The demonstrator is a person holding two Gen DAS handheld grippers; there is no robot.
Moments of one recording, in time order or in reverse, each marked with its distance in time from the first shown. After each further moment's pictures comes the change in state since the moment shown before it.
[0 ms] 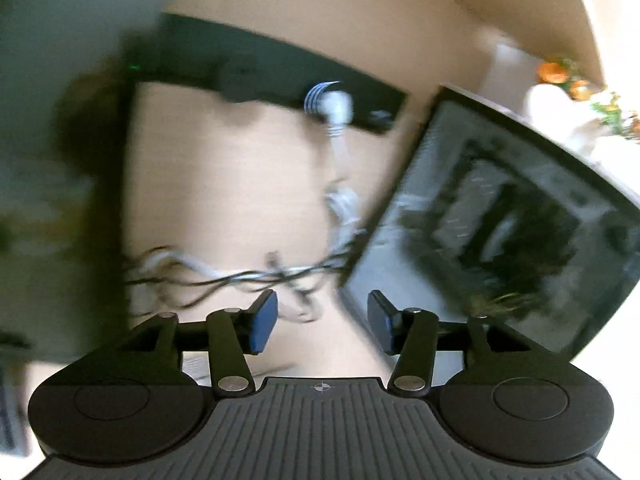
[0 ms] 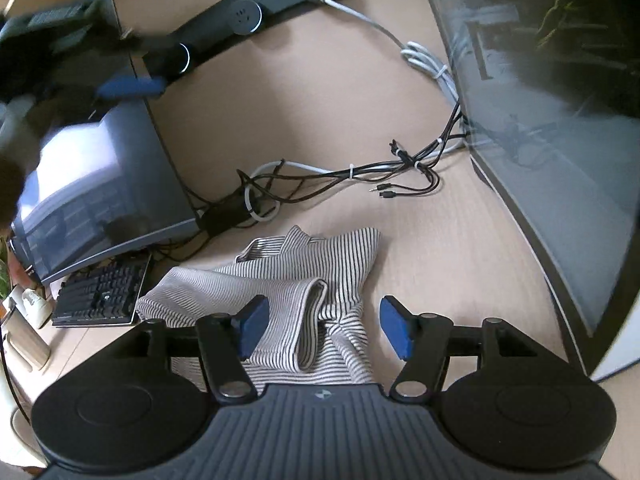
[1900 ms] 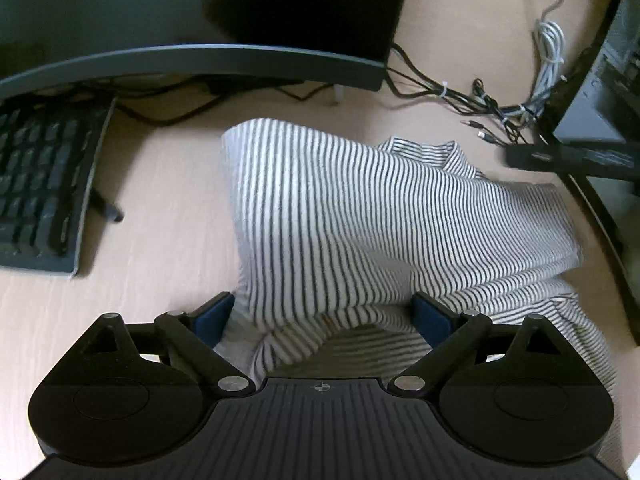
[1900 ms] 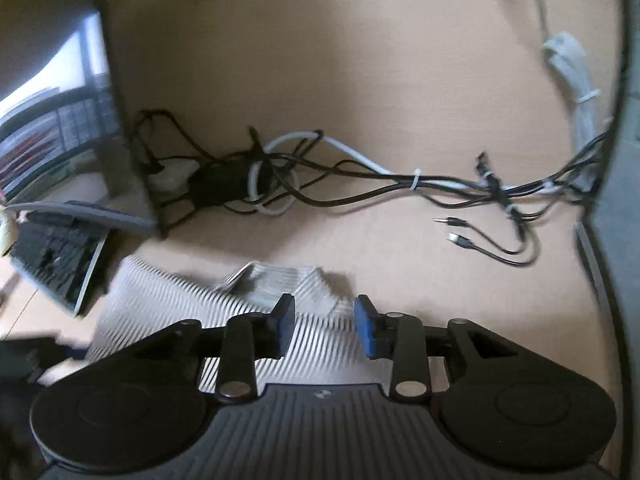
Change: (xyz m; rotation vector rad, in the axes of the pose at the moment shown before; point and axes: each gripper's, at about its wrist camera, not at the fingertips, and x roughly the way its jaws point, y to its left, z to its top) left arm 0.059 0.117 -0.166 -0.121 0.263 0.324; right arm 0.191 0.056 0.058 -0.225 0.204 -0.034
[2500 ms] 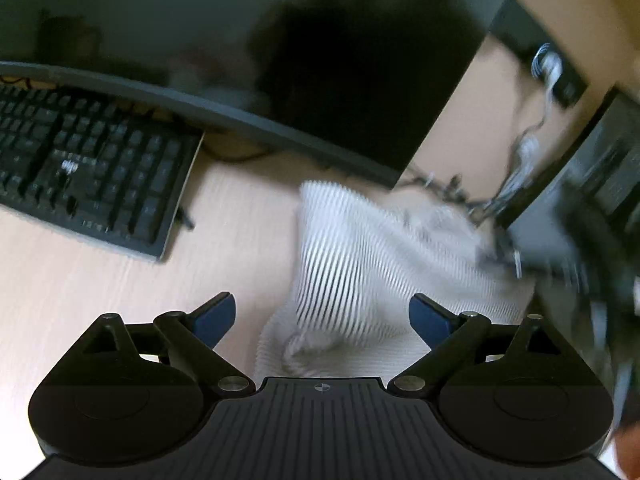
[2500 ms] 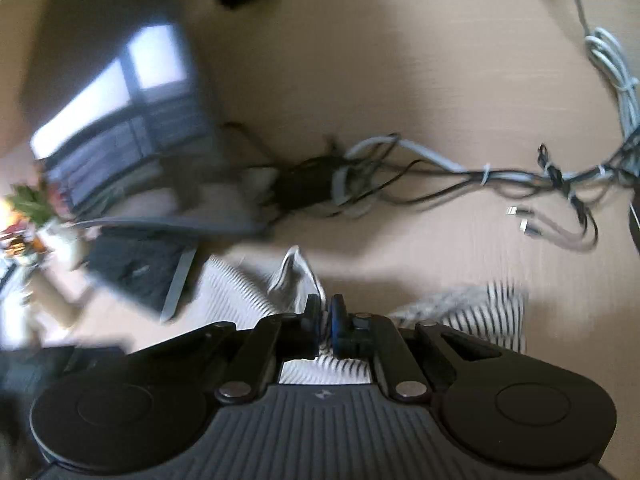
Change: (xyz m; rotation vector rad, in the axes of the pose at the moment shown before) left arm -0.097 0.070 0.002 -0.203 -0.173 -0.163; right arm -0.088 0.030 -0.036 0.017 0.029 0.237
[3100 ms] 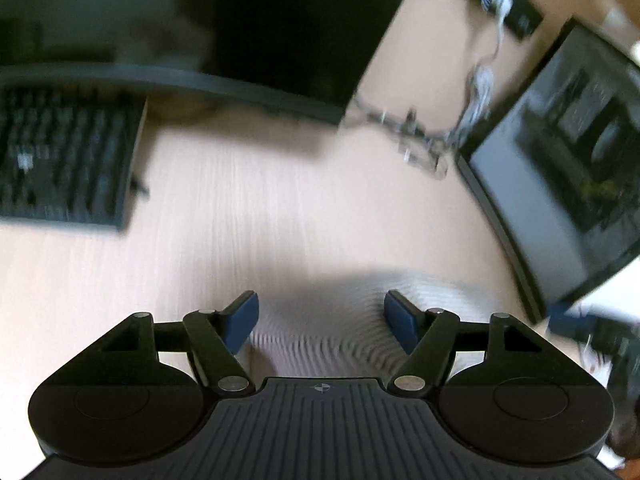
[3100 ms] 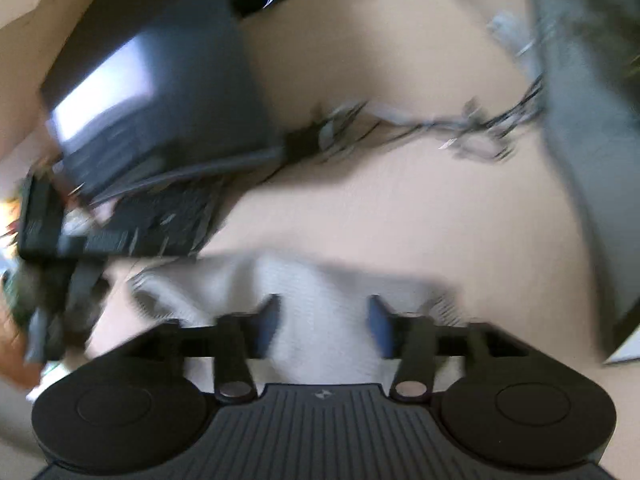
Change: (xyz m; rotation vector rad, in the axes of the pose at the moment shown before) left arm 0.011 -0.016 -0.024 0.122 0.251 -0.064; right arm -0.106 0.013 -0.081 0.086 -0.053 -0.167
